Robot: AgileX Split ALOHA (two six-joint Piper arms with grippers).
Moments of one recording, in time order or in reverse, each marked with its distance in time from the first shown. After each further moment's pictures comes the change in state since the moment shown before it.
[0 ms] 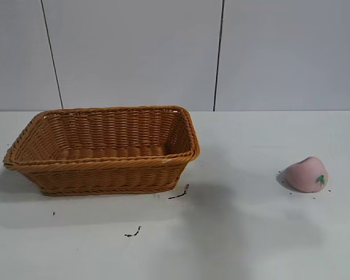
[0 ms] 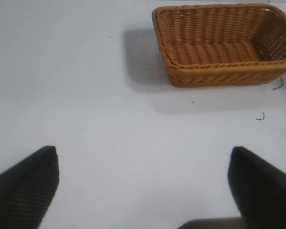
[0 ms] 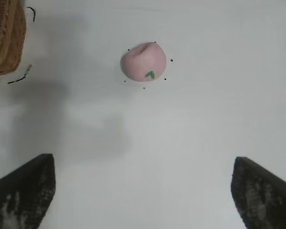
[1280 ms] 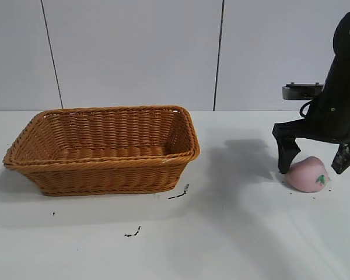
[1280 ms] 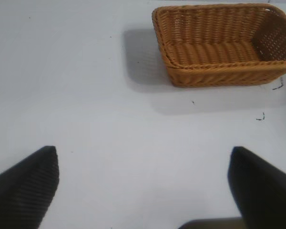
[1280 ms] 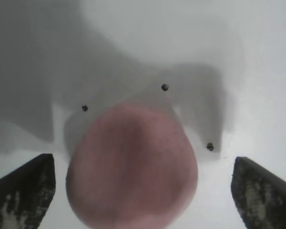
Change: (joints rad) left arm 0.000 0.000 0.000 0.000 0.000 0.000; right arm 0.000 0.611 -0.164 0.001 -0.214 -0.023
